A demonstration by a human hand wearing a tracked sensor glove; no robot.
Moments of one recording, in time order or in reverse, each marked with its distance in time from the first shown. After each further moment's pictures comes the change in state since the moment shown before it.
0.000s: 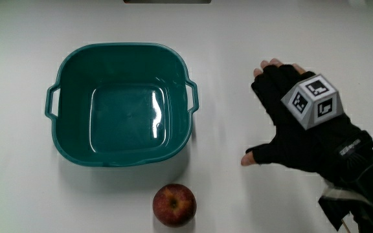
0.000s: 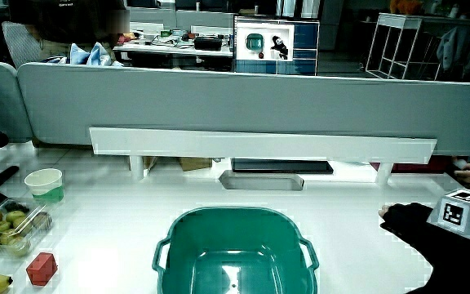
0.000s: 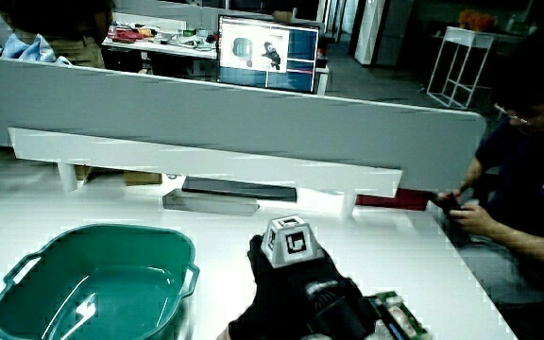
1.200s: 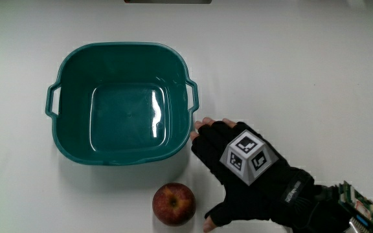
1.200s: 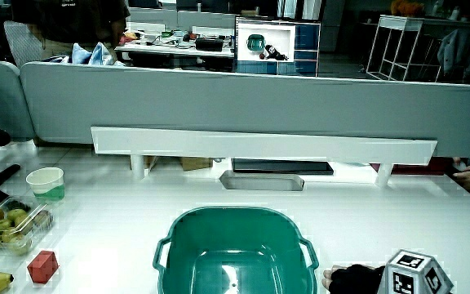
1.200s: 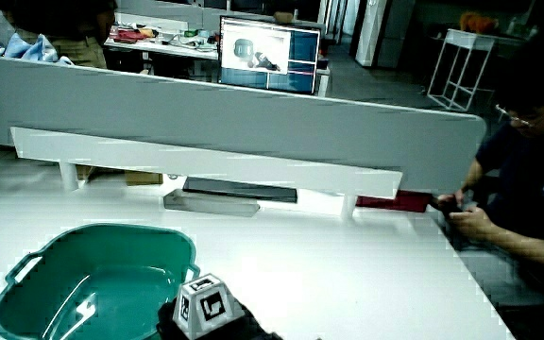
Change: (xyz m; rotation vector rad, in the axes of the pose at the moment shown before) arm -0.096 -0.003 -0.048 -0.143 -0.024 0.293
